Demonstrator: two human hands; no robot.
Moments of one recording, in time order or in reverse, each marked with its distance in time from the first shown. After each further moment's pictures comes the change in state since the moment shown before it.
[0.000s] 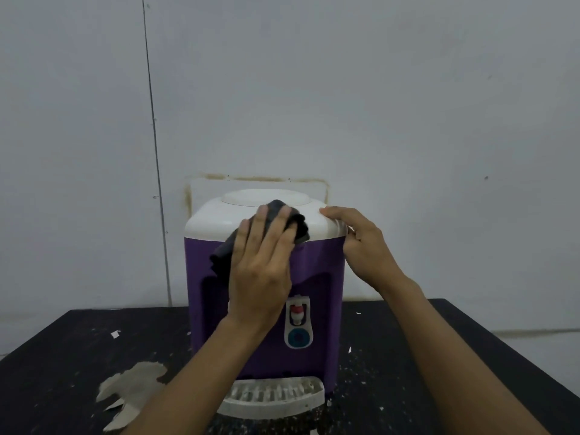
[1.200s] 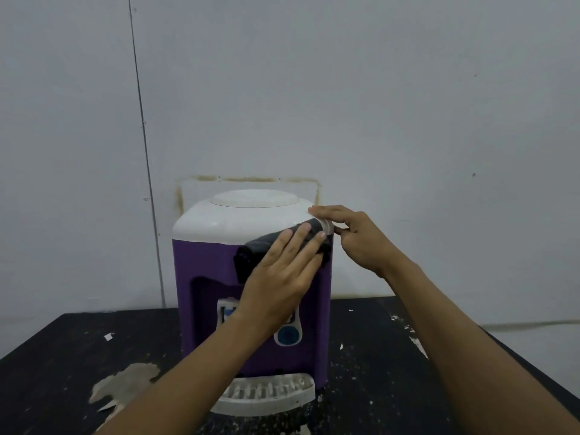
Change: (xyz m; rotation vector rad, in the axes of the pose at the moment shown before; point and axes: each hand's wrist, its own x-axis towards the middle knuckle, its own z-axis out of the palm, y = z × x) left_hand 0.000 0.021 0.012 0.180 -0.154 0.438; right_hand 0.014 0.000 -0.028 0.024 -0.238 -0.013
